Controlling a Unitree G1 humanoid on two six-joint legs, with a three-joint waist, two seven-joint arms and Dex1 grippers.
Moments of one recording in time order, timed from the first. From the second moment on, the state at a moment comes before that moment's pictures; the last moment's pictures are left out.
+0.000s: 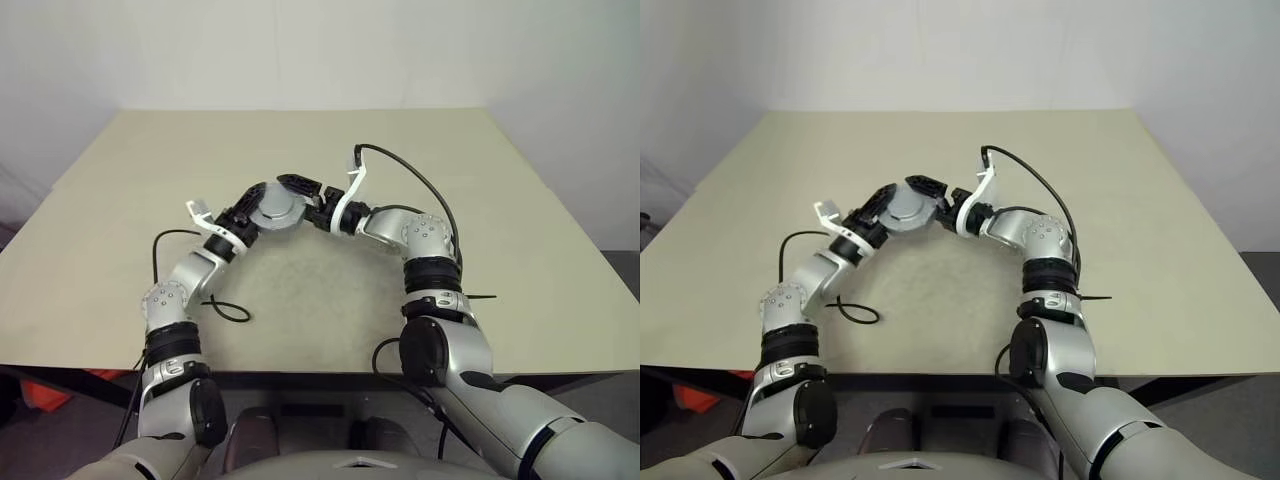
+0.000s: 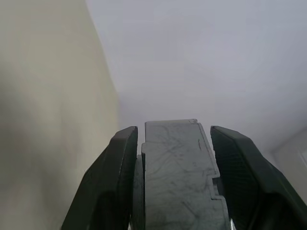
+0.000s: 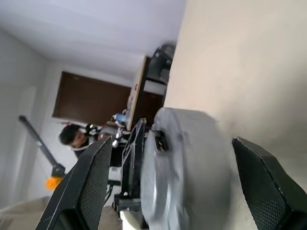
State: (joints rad) left arm -0.51 0.05 0.59 0.34 -1.33 0.86 -0.19; right arm -0.92 0.08 -0.47 0.57 0.86 1.10 0.19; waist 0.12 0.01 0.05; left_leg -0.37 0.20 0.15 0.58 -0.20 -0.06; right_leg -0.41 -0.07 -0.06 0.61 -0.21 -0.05
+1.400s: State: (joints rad) left arm -0.42 0.28 0.79 0.46 -1.10 0.43 -0.02; right arm -0.91 0.06 -0.43 0.66 0.79 1.01 0.22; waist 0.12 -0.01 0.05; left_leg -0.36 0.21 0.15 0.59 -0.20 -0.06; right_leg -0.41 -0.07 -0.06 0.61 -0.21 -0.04
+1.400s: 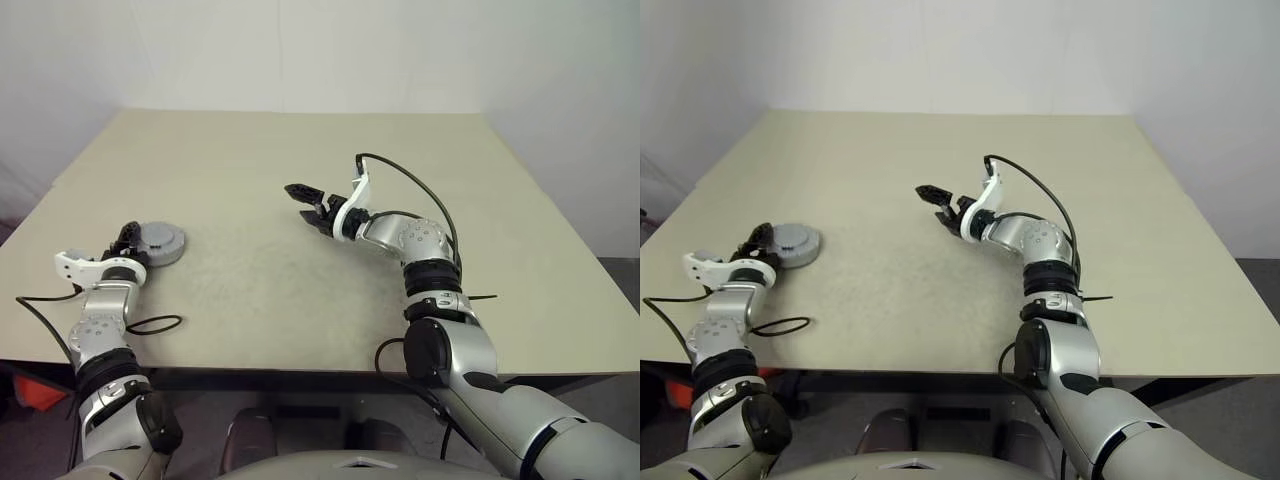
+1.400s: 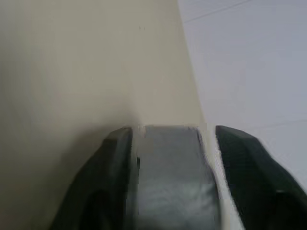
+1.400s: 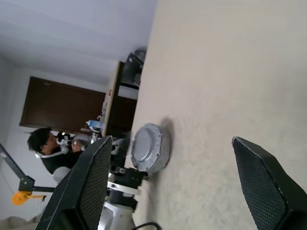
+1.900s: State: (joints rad) left arm -0.46 0.41 0.82 0.48 -0.98 0.34 -0.01; right arm -0.94 0.03 -0.40 0.73 0.75 0.99 0.27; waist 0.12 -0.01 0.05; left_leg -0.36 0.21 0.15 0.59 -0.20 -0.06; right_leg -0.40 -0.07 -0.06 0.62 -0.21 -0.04
